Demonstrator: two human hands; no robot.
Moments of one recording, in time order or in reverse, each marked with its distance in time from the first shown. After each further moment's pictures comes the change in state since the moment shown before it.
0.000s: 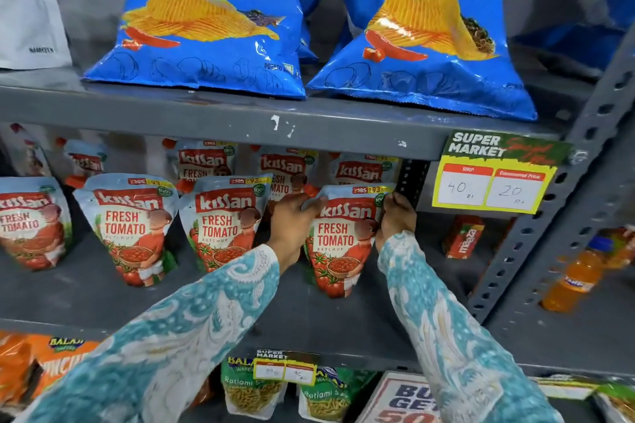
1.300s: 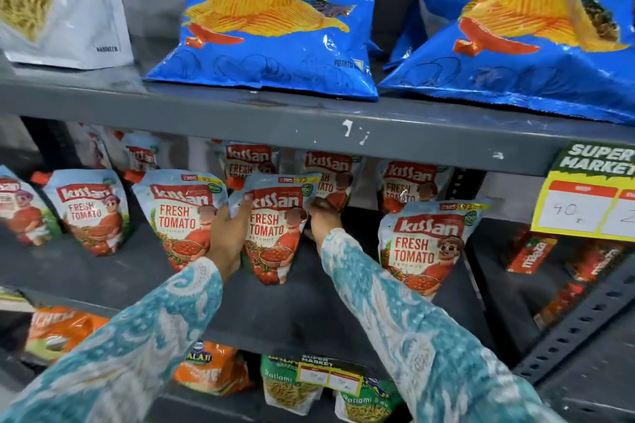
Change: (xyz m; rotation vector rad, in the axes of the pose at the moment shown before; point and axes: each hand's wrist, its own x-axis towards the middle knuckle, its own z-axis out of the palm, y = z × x) left_hand 0.035 -0.019 -0.167 0.014 0.344 -0.036; right_hand -0.022 0.103 0.132 -0.812 -0.569 0.053
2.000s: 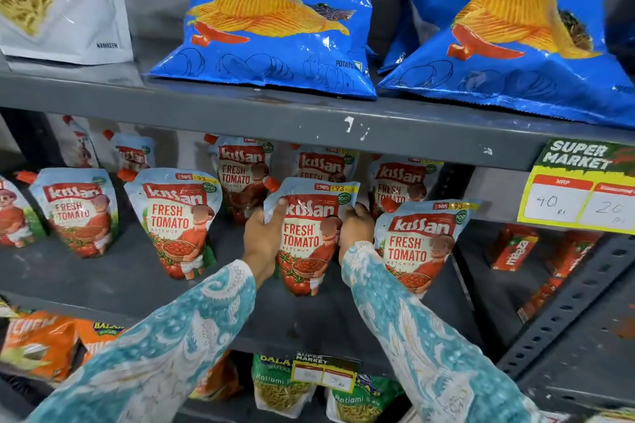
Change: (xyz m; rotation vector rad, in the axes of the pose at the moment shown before) left_hand -0.031 -0.009 0.055 -0.001 -0.074 -0.042; right_hand -0.008 0.030 -0.037 0.539 0.434 -0.072
